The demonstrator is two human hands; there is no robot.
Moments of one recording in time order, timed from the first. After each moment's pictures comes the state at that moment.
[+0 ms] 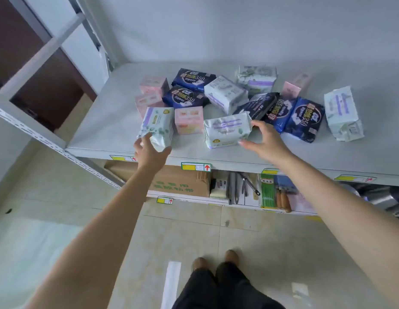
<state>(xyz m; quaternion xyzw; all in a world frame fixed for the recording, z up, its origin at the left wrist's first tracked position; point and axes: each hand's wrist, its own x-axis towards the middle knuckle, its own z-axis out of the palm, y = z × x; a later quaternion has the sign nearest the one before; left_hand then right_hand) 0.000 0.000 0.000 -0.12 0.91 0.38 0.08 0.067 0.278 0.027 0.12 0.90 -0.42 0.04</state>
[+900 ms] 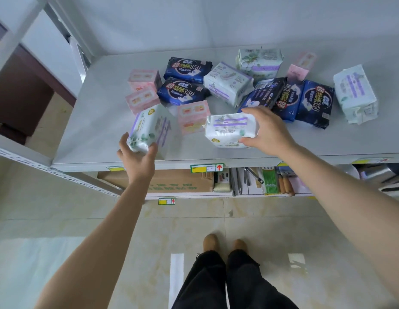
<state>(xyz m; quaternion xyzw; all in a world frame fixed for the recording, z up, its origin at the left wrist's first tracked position) -0.039 -0.047 -0.029 -0.13 0.83 0.55 -0.02 0.021 0.245 0.008 0.07 0.96 -0.28 -0.07</state>
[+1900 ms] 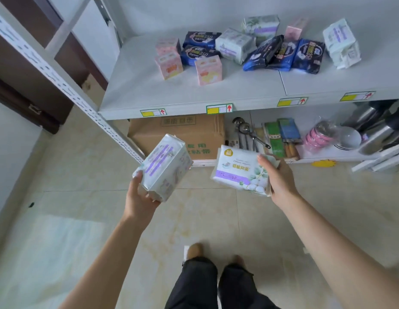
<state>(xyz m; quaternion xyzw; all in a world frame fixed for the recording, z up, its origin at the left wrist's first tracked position) 0.236 -0.208 -0.022 -0.20 0.53 0.79 0.22 0.306 0.089 -0.051 0.39 0.50 -0.77 -0.09</state>
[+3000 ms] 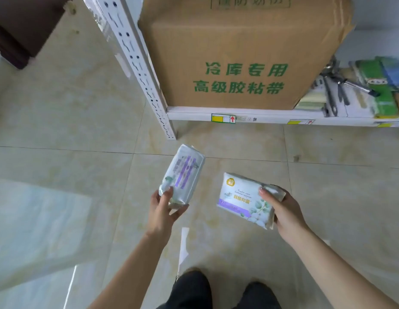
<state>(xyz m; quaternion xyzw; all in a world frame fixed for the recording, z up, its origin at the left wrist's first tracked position) 0.190 -0.395 -0.457 -0.28 0.57 0.74 0.21 0.265 -0.142 -0.463 0.44 0.54 -0.72 0.04</state>
